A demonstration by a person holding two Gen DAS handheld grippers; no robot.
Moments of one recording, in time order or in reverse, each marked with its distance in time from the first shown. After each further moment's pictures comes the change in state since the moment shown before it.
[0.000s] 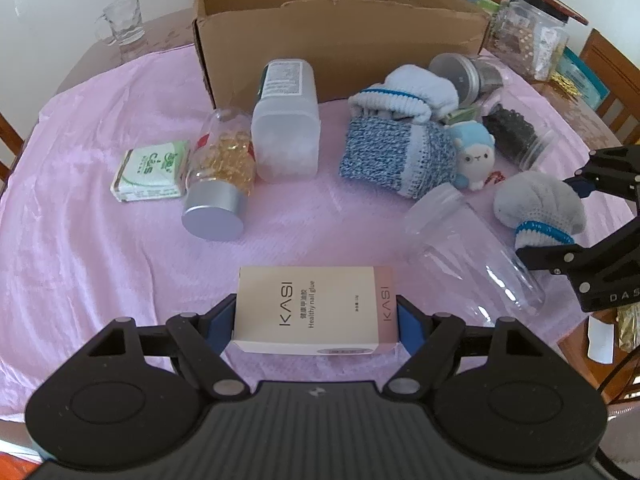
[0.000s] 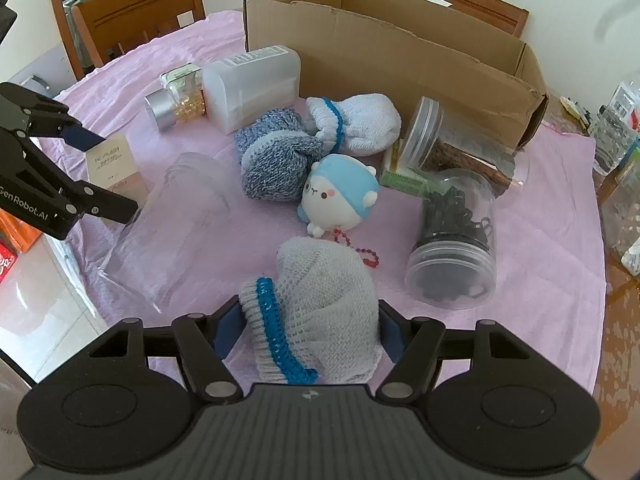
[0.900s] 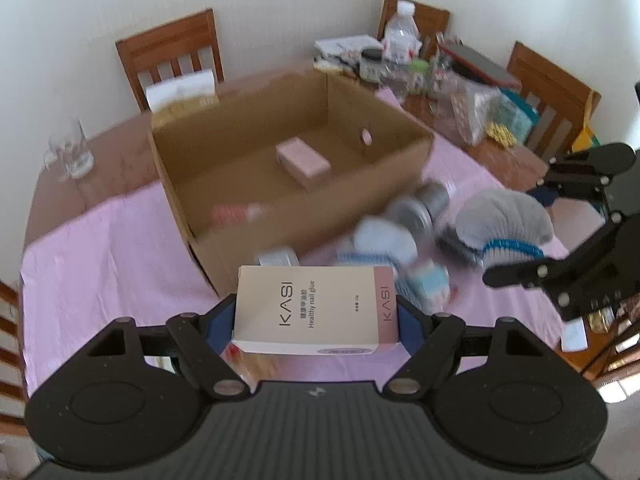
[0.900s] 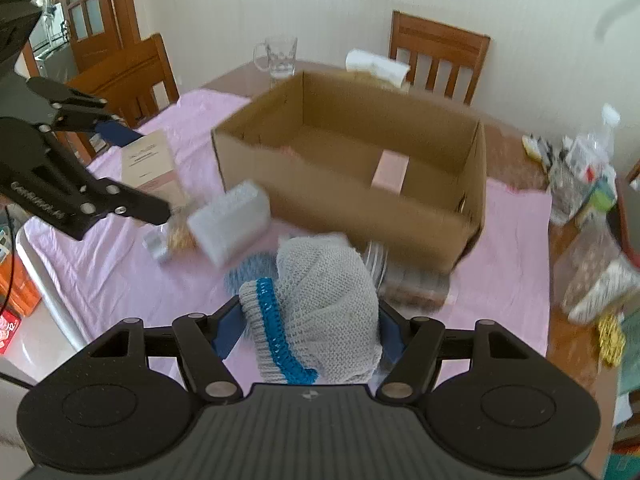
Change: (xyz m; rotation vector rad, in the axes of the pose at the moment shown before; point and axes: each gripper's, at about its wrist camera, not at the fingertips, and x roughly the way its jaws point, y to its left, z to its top) left arm -0.066 0.023 0.126 0.224 -0.128 -0.136; right arm -0.075 -0.019 0.097 0.103 -0.093 -0.036
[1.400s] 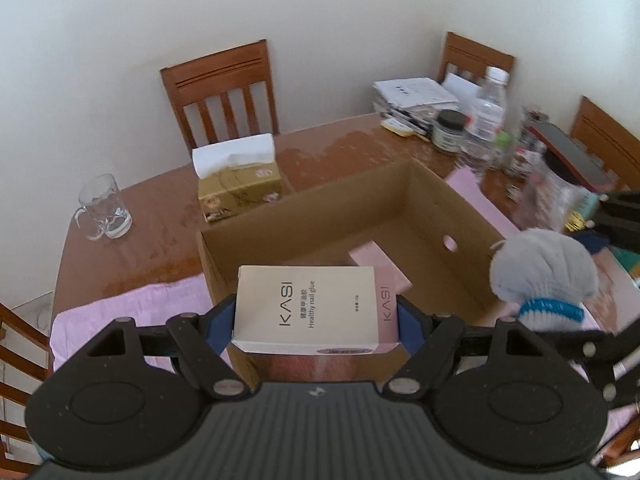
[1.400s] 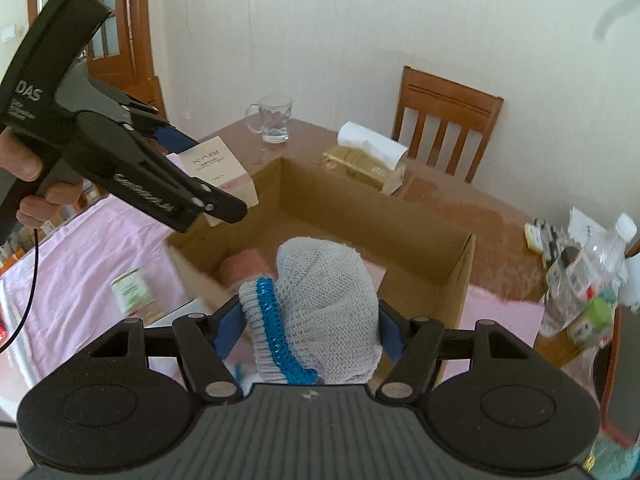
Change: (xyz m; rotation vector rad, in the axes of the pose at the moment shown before) left arm 0.053 0.053 0.110 -0.096 -0.066 0.137; right arm 0.030 -0.049 0.100 -0.087 -0.115 0.004
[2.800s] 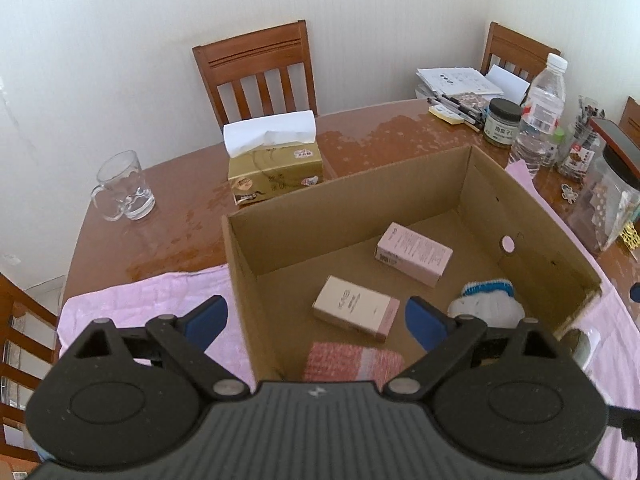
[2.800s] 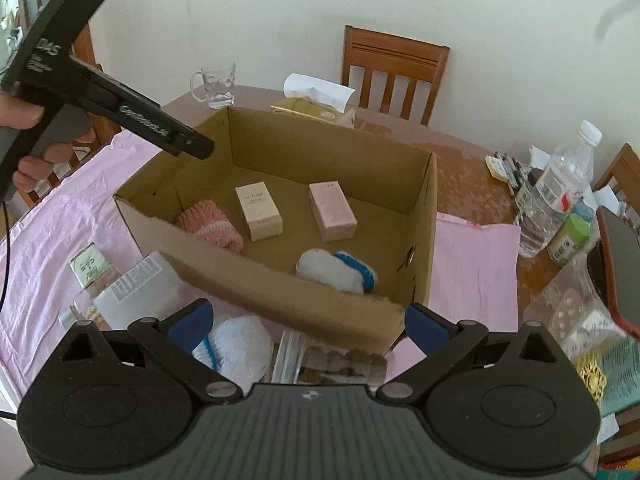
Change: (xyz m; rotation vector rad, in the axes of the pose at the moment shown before) left arm 0.034 0.013 -0.009 -0.038 0.028 0.092; right arm 0.014 0.006 -0.057 0.152 0.068 -0.125
